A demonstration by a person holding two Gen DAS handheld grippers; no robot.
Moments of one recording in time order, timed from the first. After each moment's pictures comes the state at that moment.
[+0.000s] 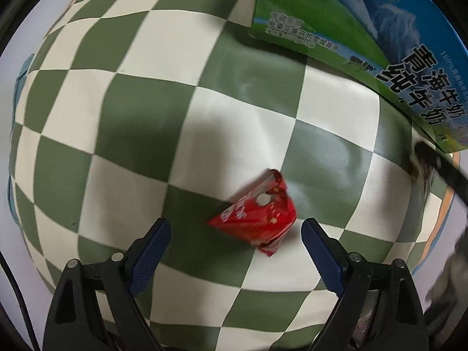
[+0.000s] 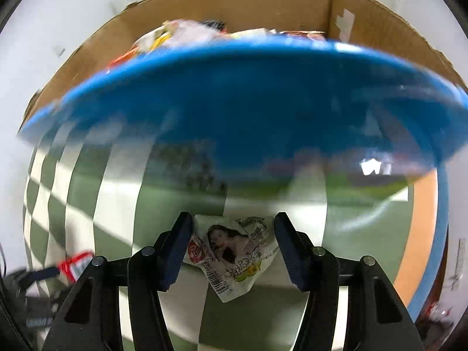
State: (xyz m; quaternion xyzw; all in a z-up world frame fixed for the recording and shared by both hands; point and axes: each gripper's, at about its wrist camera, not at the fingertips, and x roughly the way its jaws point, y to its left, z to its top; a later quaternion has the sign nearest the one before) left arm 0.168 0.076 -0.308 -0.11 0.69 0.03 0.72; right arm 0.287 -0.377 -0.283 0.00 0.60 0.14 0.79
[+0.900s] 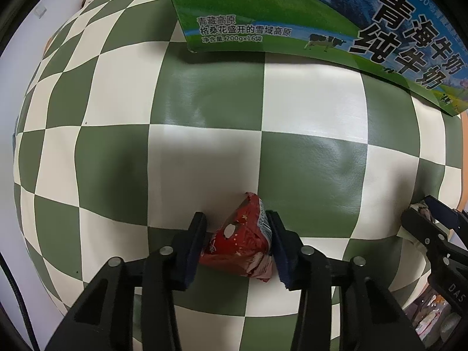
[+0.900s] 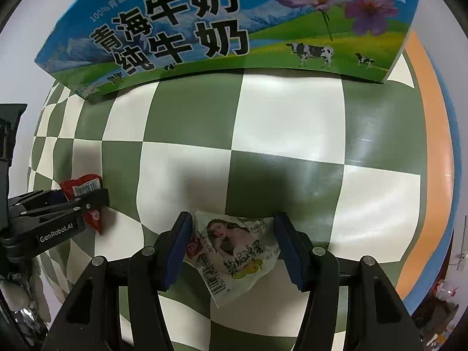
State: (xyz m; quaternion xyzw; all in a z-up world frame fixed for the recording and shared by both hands) left arm 0.176 0.021 -0.318 0.00 0.67 -0.01 0.75; right arm 0.207 -0.382 -0.310 0.02 0.65 0.14 0.75
